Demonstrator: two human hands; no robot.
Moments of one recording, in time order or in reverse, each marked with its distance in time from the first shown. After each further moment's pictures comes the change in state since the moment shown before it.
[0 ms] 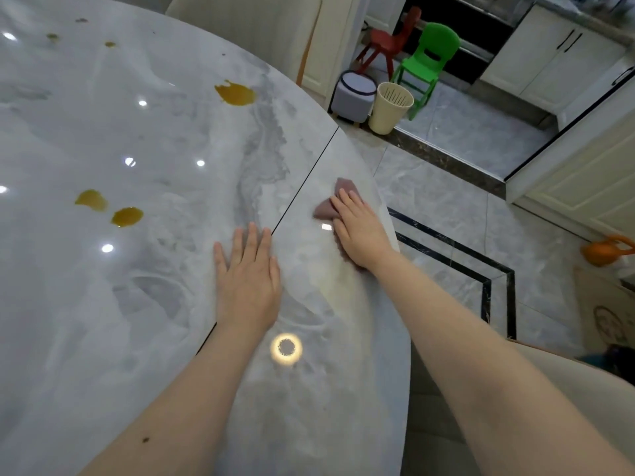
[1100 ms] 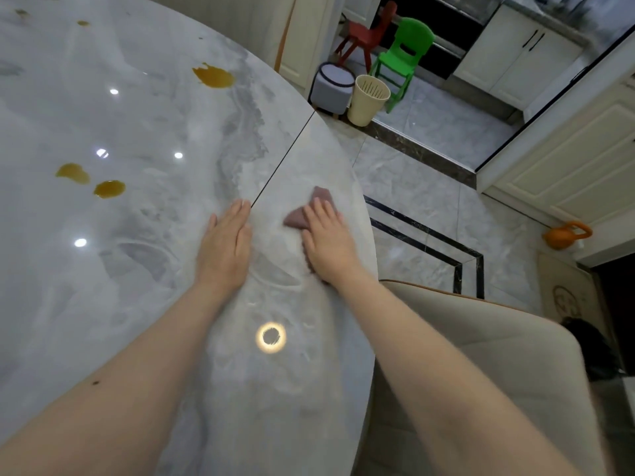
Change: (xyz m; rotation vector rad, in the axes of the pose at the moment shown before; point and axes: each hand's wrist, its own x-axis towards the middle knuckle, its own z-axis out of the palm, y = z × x) left_hand -0.004 -0.012 -0.011 -0.602 0.015 0.051; right_hand -0.074 -0.050 0.001 -0.043 -0.006 0.078
